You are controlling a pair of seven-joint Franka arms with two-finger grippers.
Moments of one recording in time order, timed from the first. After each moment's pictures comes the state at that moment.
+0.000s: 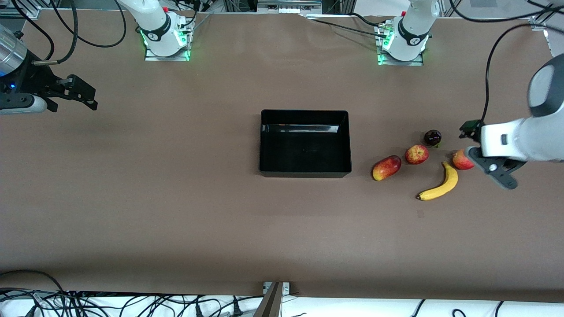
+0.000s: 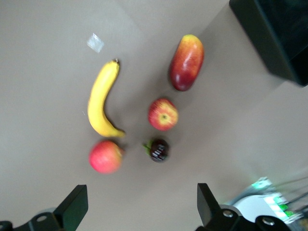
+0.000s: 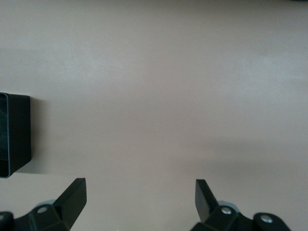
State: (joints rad) left arm 0.39 0.41 -0.55 -1.31 0.23 1.35 0.50; right arm 0.20 0.00 -0.11 -1.58 0.00 1.61 0.03
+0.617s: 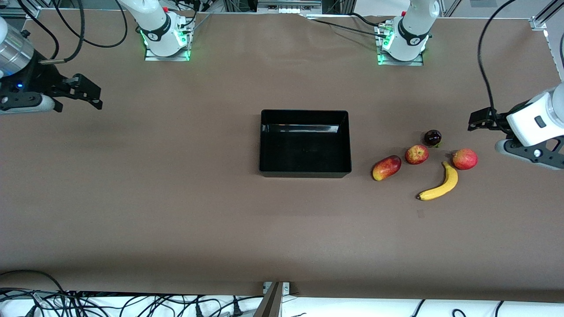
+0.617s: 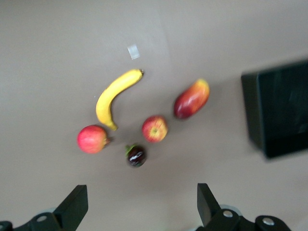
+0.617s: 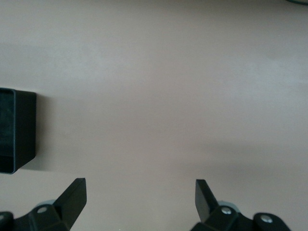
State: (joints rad) left arm 0.20 0.24 -0.27 -1.39 0.05 1.48 0.10; right arm 0.21 0.01 -0.07 -1.58 0.01 1.61 0.03
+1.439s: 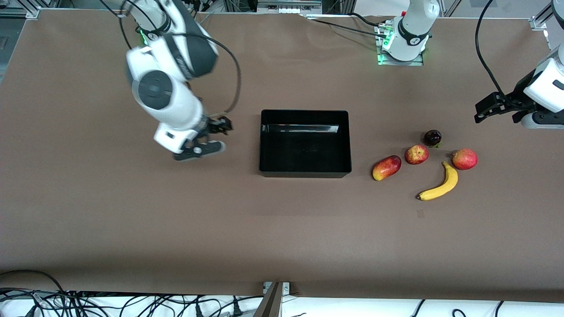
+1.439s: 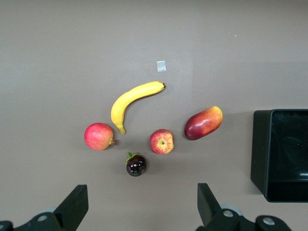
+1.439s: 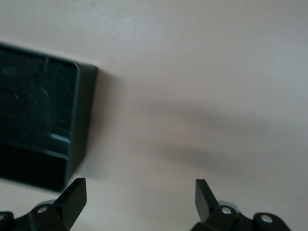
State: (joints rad) left arm -0.01 -0.03 0.01 -1.74 0.01 1.72 -0.01; right arm 0.54 0.40 -0.02 -1.59 0.10 1.89 0.29
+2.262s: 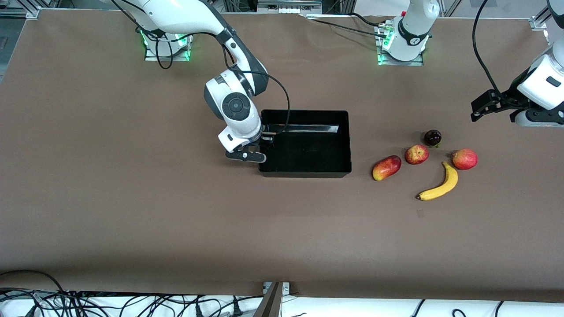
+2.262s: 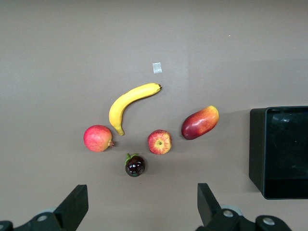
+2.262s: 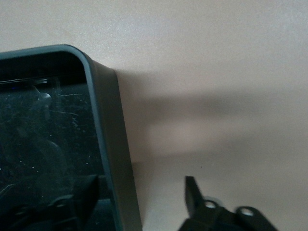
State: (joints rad) left arm -0.02 -0.03 0.00 -1.71 0.02 1.70 -0.01; right arm 0.70 0.61 -0.02 -1.69 0.10 2.25 0.75
